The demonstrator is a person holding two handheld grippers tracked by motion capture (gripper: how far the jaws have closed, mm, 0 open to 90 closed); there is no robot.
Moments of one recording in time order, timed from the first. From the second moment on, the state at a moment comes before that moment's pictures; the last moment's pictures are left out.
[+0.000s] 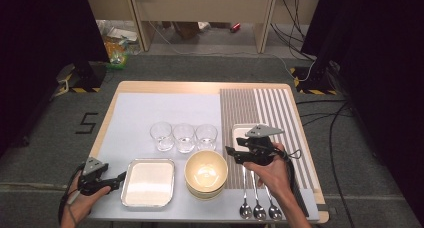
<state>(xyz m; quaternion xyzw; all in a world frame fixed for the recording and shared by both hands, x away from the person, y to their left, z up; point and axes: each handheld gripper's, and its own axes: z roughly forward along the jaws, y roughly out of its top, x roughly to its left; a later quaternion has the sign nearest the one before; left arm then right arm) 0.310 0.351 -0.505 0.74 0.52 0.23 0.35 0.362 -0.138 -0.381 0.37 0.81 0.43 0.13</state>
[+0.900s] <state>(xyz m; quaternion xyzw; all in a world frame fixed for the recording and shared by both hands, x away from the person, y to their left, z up) 0.310 0.351 -0.506 0.74 0.52 0.23 0.35 0.357 -0.109 -0.391 0.34 0.83 0.43 0.09</state>
